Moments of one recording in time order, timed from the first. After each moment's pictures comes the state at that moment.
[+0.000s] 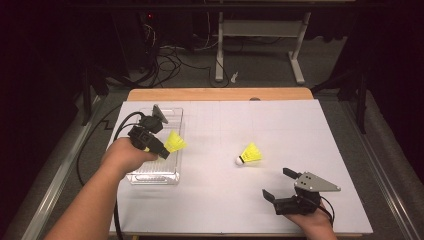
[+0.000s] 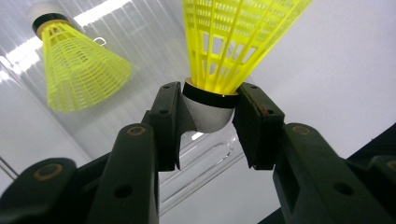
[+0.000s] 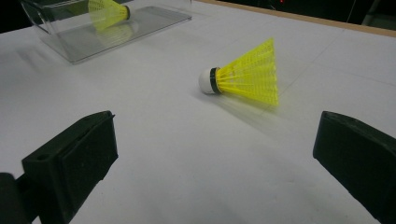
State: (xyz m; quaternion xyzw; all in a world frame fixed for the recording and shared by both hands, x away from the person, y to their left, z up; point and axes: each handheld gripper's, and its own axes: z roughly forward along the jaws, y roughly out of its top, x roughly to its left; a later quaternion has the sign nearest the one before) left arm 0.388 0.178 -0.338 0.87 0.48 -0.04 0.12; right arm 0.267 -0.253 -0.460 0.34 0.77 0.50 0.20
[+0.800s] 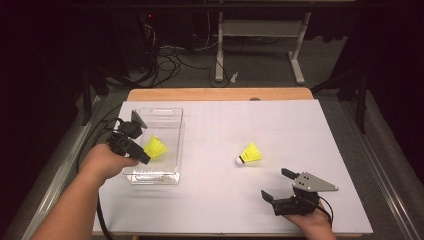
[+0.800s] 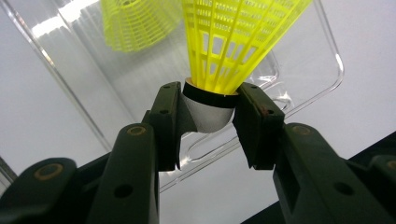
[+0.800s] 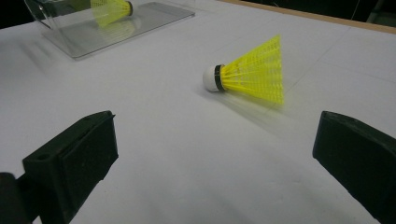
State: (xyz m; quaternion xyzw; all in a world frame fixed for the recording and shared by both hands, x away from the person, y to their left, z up) left arm 0.372 0.228 -0.346 0.85 0.52 -0.05 0.11; right arm 0.267 -0.249 -0.461 0.34 0.77 0.50 0.20
